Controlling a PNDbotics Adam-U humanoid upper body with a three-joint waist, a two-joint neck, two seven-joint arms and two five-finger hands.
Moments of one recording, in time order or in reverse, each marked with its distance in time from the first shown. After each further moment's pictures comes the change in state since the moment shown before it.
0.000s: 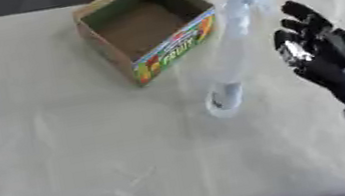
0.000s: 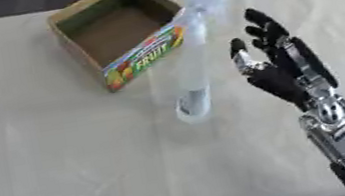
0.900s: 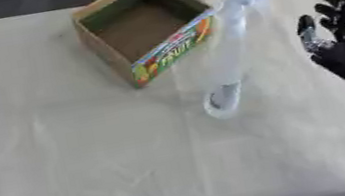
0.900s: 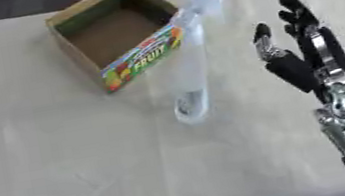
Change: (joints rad) left arm 0.001 0.000 0.001 0.000 0.000 0.000 0.008; right arm 0.043 0.001 -0.093 0.000 0.069 -0.006 -0.059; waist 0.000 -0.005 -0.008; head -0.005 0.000
